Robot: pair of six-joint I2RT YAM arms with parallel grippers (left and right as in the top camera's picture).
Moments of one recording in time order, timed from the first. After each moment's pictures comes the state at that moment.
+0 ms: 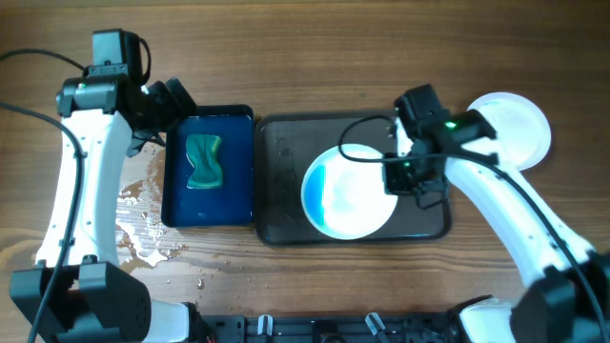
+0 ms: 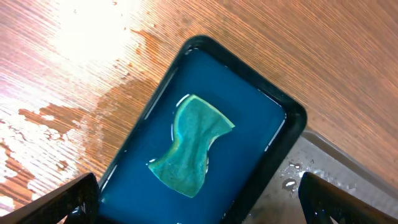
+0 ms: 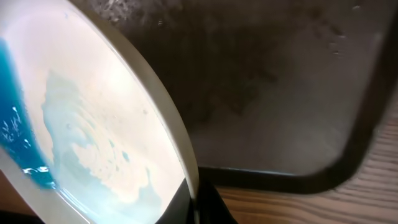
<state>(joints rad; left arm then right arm) 0.08 1.61 1.48 -1.08 0.00 -0.54 0.36 1.58 1.20 -1.13 -0.14 0.31</state>
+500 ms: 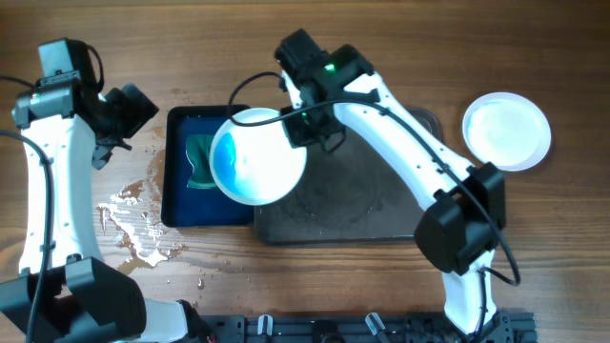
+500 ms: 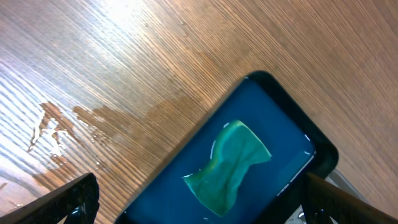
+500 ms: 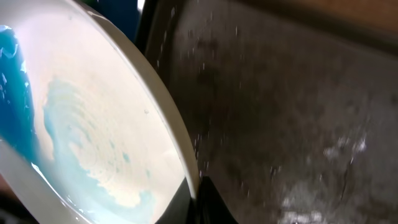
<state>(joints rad) 0.27 1.61 1.48 -1.09 0.01 -0.54 0.65 2.11 2.01 -1.25 -0.14 0.28</state>
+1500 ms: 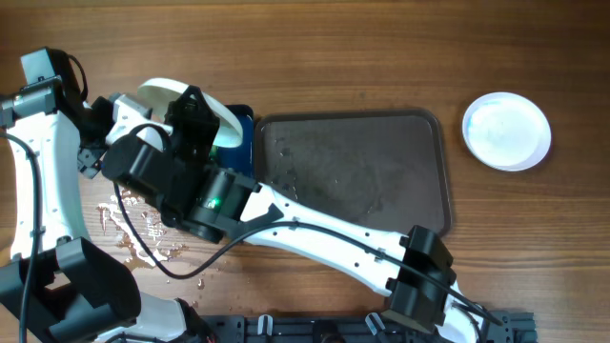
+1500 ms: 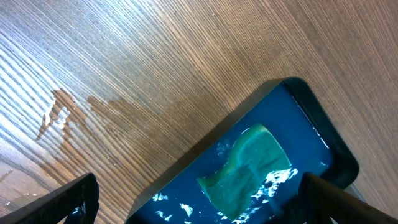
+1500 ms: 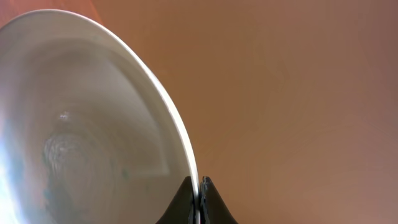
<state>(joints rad) 0.35 1.67 1.48 -1.12 0.05 -0.54 1.20 2.13 2.07 -0.46 1.09 -0.73</state>
